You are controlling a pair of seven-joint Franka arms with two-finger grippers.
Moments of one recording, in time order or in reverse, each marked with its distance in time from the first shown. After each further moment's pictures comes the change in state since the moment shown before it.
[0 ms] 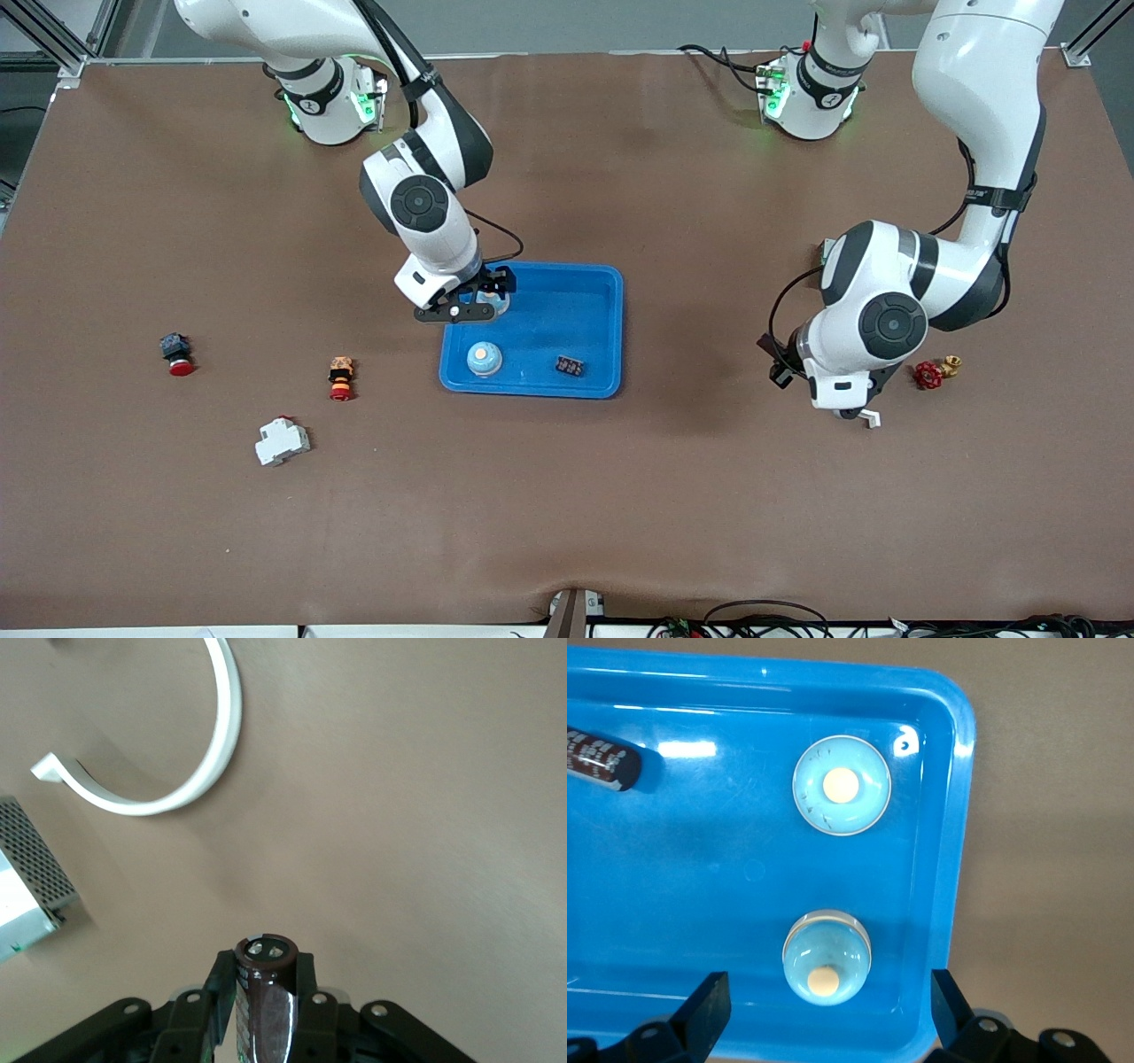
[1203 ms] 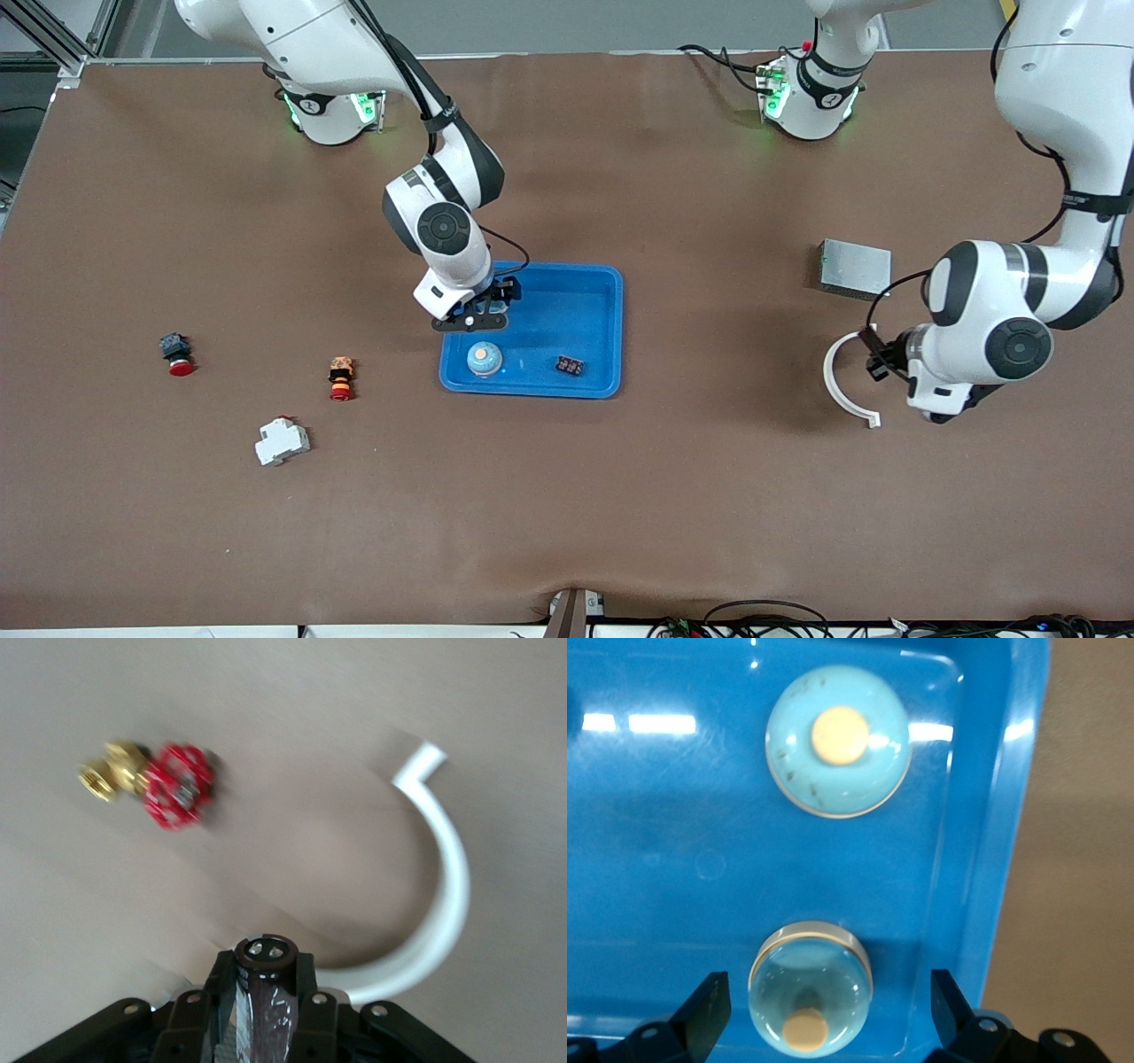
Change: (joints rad) left arm 0.287 0.010 0.002 -0.090 0.136 0.022 0.474; right arm 0.024 0.111 0.005 -0.003 -0.016 0.060 -0.001
